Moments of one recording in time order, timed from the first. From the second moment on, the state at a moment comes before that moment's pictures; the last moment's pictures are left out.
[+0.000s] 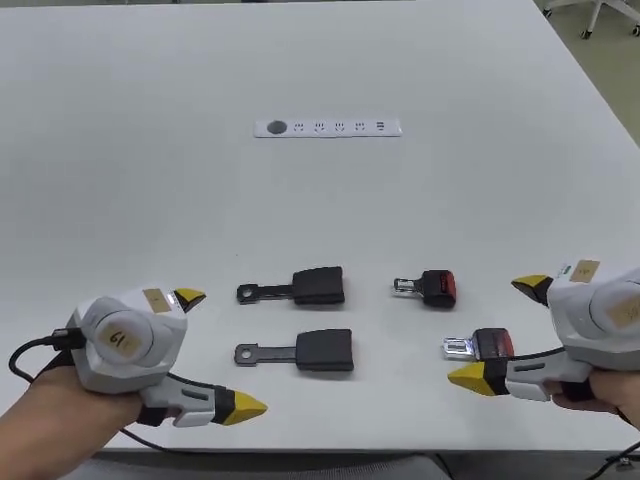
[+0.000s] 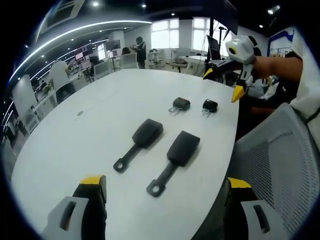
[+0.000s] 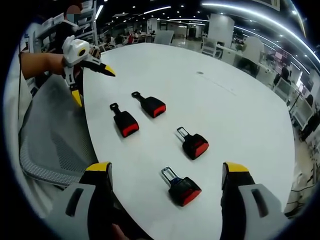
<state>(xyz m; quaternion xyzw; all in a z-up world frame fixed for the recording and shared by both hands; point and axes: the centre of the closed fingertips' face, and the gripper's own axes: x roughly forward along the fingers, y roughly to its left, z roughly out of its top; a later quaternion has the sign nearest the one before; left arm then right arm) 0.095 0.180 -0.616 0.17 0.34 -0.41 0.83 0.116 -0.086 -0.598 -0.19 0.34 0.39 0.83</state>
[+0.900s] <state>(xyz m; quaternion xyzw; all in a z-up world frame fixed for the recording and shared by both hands) 0.096 0.176 -0.614 0.17 0.34 -0.41 0.83 0.114 -0.090 -0.598 -0.20 0.34 0.39 0.83</state>
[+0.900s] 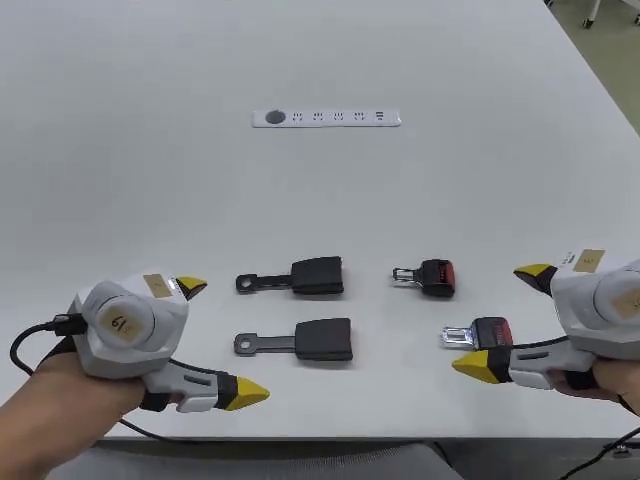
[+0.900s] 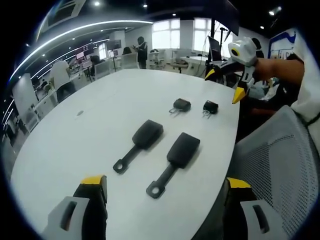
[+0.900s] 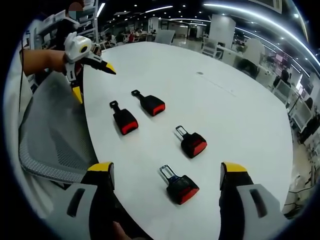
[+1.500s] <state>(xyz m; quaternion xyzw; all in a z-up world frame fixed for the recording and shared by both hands) 0.095 0.176 -0.614 0.17 0.35 -0.41 0.82 0.114 -0.091 -0.598 -0.20 0.34 0.39 0.83</state>
